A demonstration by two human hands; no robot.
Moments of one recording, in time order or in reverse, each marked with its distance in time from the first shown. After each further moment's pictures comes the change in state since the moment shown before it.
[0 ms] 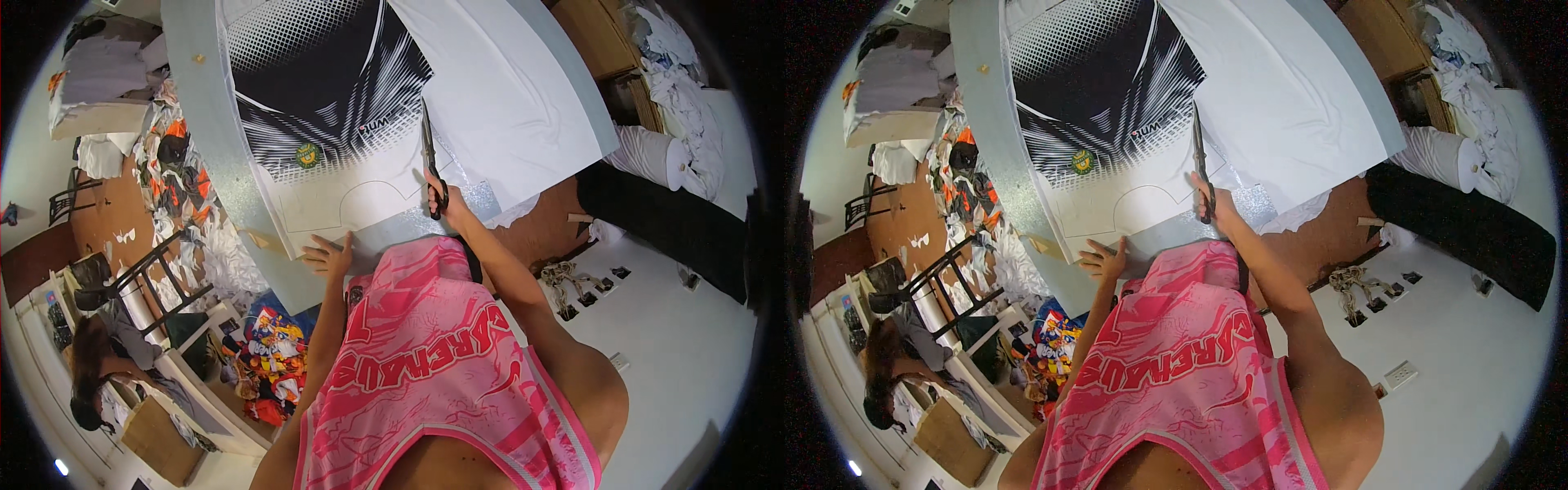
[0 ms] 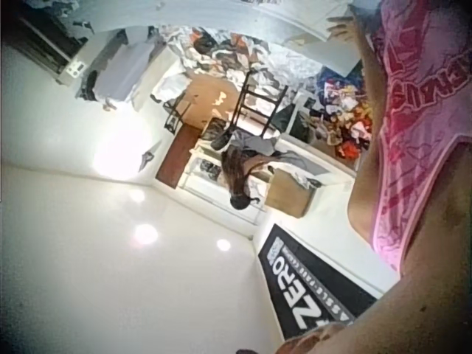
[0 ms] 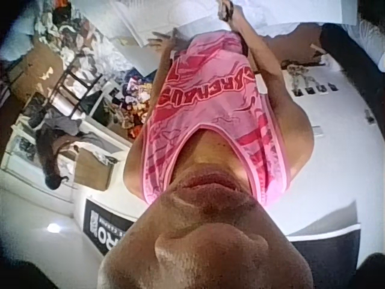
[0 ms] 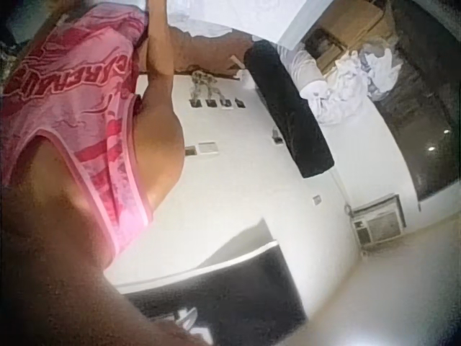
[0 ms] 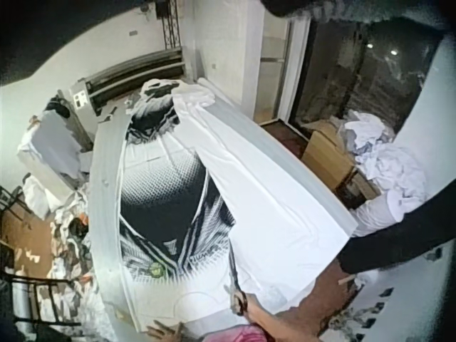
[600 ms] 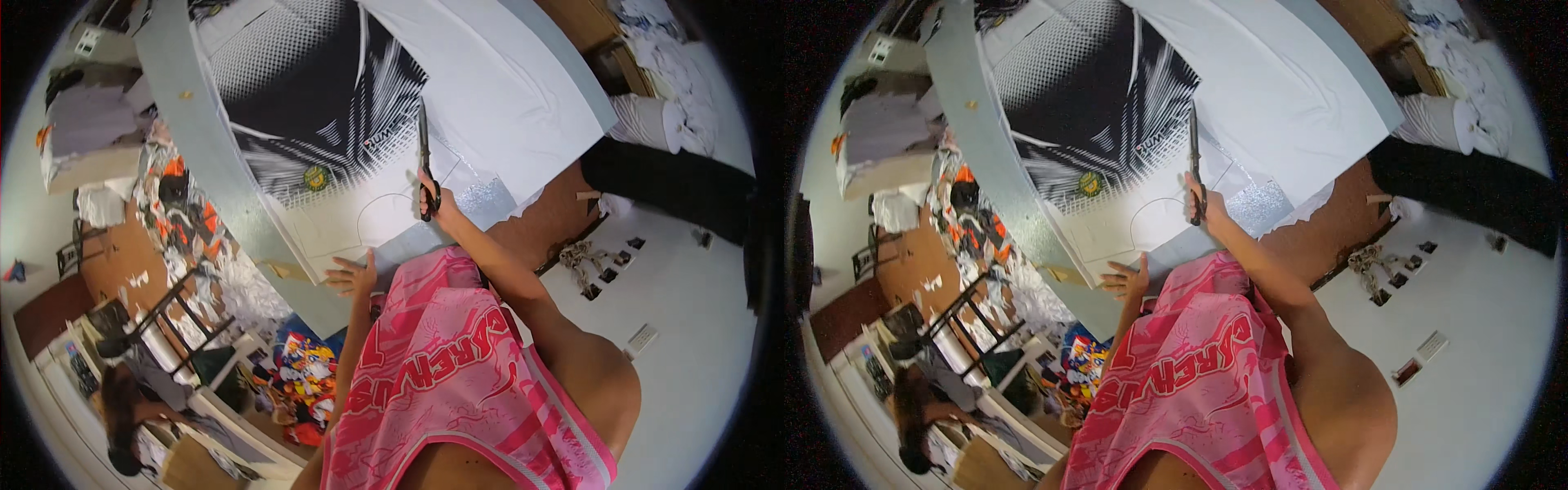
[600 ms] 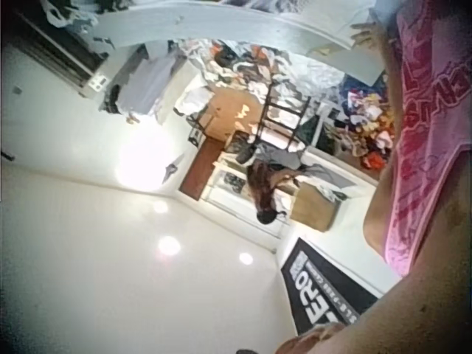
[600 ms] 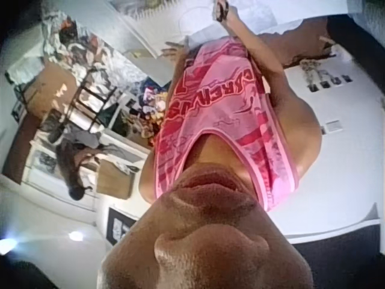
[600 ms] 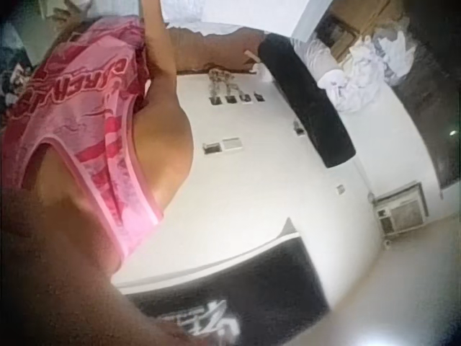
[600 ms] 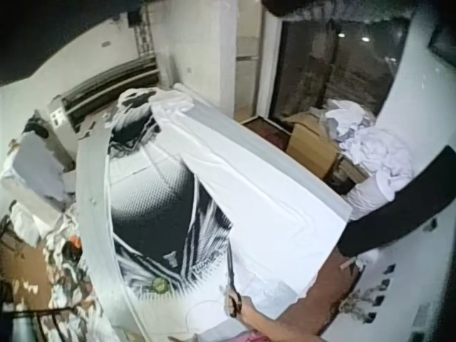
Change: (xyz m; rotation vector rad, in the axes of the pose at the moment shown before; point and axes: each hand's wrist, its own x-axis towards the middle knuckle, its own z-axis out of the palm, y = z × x) left_hand 0.009 -0.008 0.015 0.092 0.022 0.028; right_hand 0.020 0.018 0.060 0.153 0.066 -0.021
